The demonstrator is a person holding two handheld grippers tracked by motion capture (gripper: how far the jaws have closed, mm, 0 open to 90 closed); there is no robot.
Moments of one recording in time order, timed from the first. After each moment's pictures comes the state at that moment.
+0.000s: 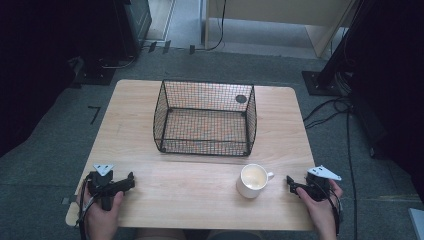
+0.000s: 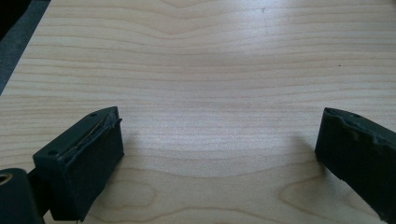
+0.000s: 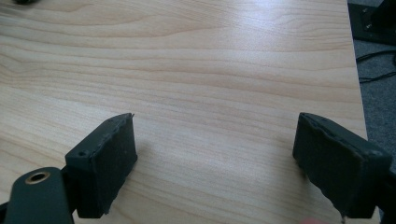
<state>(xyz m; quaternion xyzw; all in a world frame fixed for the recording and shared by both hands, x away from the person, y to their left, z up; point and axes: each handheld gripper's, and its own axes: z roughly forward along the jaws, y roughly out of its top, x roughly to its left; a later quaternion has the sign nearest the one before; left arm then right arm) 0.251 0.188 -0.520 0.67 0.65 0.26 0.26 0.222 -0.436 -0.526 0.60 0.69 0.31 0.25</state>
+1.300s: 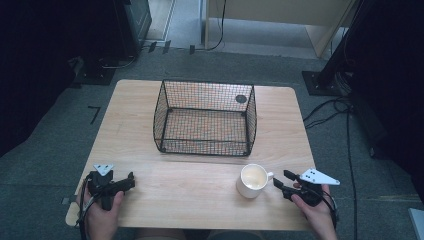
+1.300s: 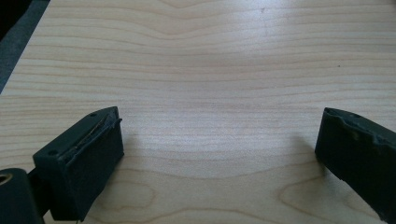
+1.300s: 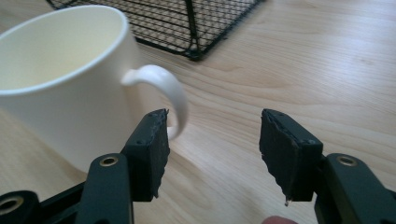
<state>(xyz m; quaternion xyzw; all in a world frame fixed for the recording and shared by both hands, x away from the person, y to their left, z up) 0.251 0.188 -0.519 0.66 0.65 0.26 0.26 0.204 -0.398 -0.495 0.46 0.74 0.45 0.18</state>
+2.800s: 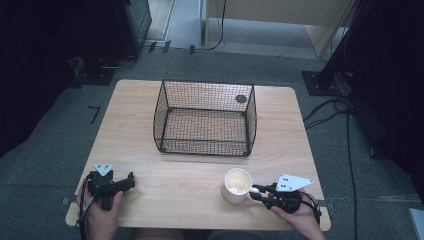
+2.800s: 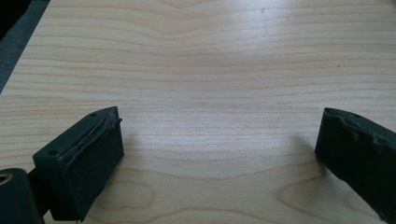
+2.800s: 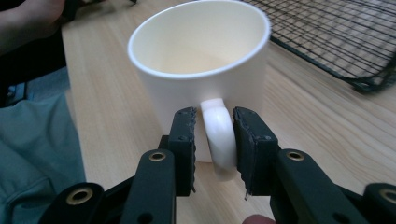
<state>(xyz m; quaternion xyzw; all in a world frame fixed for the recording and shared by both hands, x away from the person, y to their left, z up) 0.251 0.188 -0.519 0.66 0.65 0.26 0.26 0.199 -0.337 -0.487 0.29 0.82 0.49 0.07</state>
